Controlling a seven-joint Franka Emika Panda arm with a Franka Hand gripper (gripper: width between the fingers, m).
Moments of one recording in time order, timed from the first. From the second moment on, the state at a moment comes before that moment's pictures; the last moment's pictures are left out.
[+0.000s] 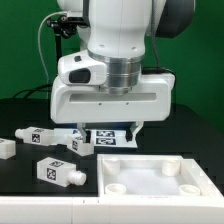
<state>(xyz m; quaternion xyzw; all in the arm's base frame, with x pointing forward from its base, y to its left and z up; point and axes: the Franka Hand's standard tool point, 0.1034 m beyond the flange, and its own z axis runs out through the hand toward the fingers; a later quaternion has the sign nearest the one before) 0.509 -0.011 0.066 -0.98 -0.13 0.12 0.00</state>
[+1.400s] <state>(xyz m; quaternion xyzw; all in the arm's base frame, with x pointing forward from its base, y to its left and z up) 0.440 -0.031 0.034 -0.91 -0.21 0.36 -0.07</state>
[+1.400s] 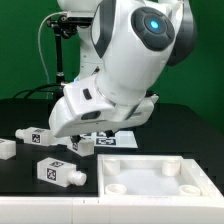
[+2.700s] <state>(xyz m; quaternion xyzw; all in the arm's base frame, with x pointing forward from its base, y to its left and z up) 0.406 -0.045 0.008 -0.88 -0.20 0.42 -0.09</state>
